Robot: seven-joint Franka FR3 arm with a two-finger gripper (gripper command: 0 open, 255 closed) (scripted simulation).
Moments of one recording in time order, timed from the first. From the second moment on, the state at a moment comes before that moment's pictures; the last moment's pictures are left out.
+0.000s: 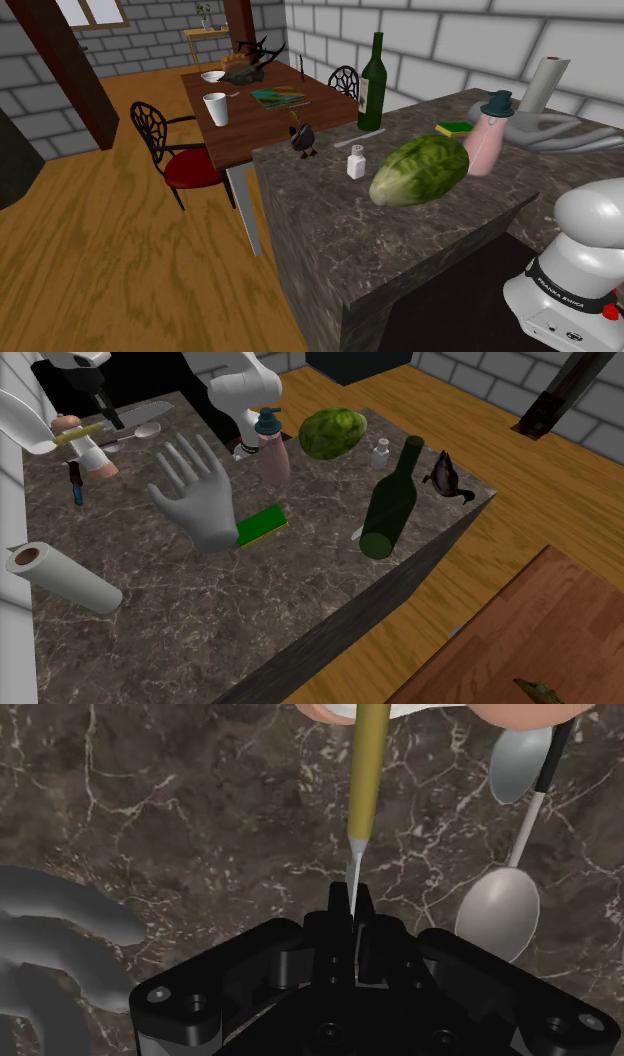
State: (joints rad) arm -0.59 -0.95 -0.94 -2.28 -0.70 1.57 -2.55
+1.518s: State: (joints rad) arm -0.65 -1.02 -1.16 -2.41 -0.90 1.72 -2.63
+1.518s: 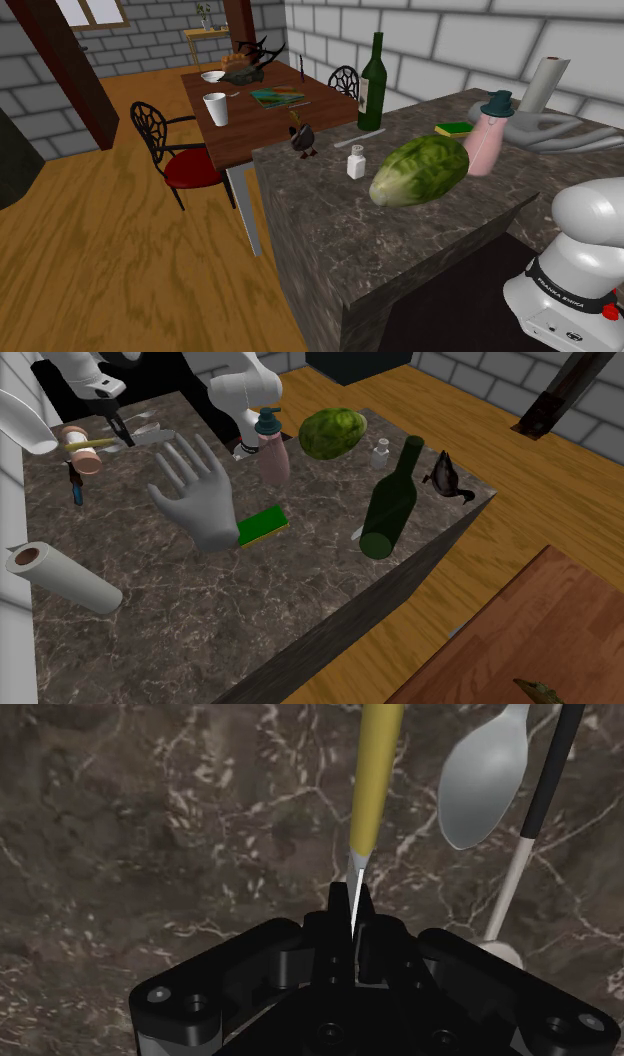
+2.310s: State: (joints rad) arm -0.65 -1.02 -1.19 -2.43 -0.92 1.75 -2.62
